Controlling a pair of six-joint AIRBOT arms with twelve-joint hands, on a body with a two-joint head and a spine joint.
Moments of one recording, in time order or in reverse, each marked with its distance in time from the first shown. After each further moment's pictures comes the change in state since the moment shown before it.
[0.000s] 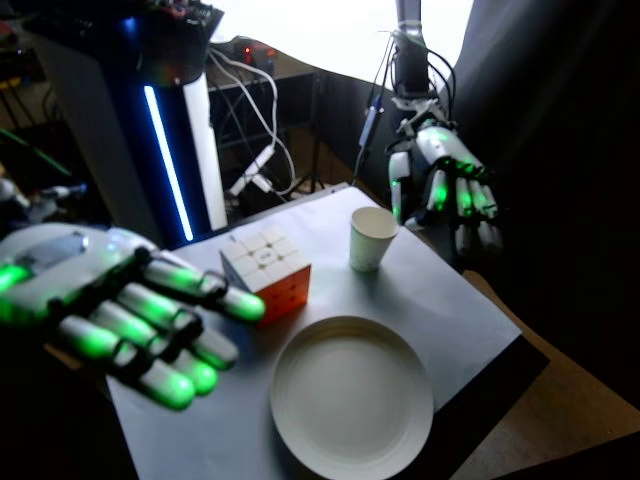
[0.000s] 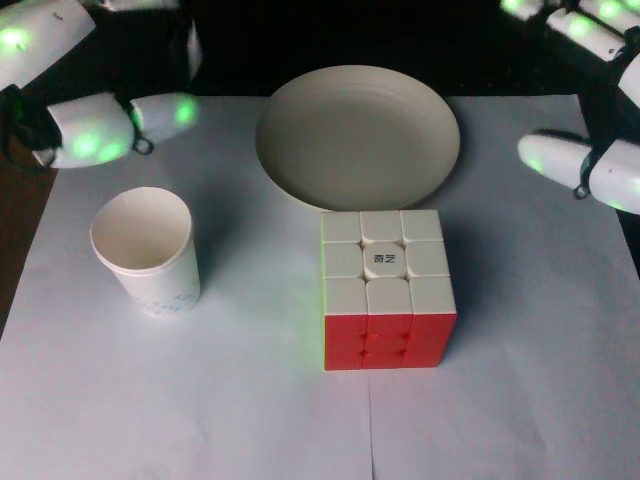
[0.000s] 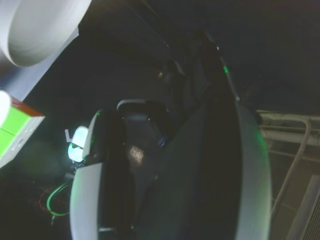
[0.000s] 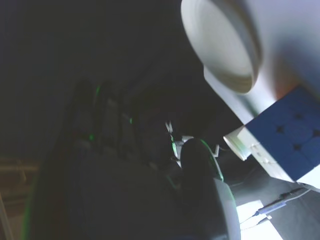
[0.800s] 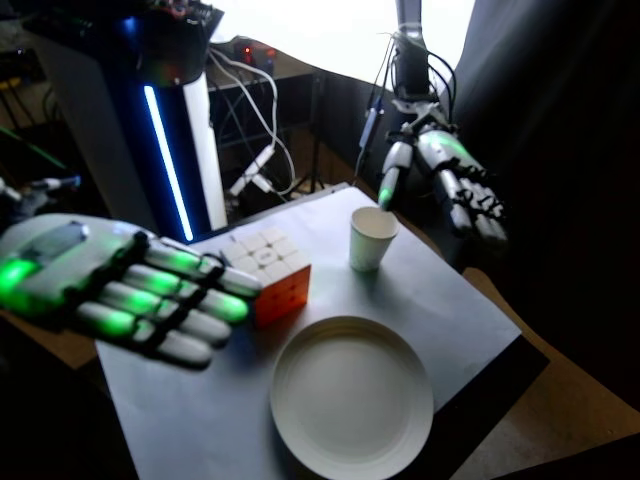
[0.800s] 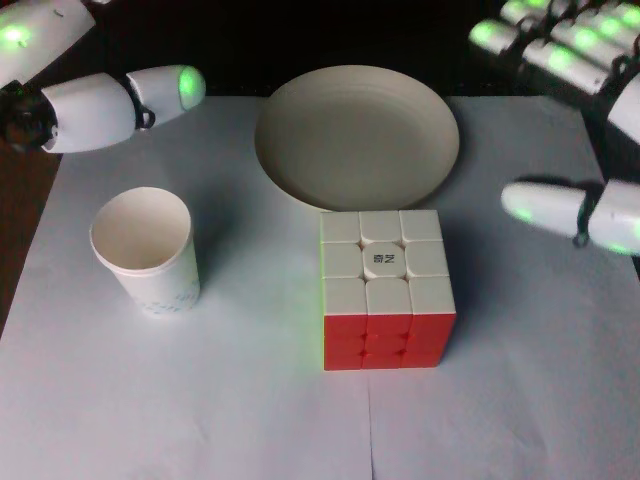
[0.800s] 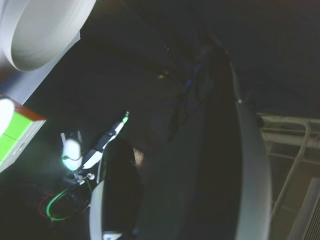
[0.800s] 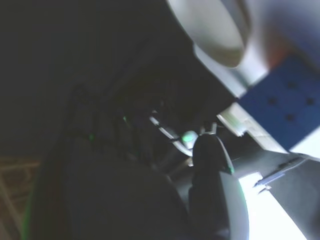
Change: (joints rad) left arm 0.000 -0.011 0.025 -0.015 0.012 0.002; right arm -0.045 0.023 -0.002 -0.259 0.003 0.381
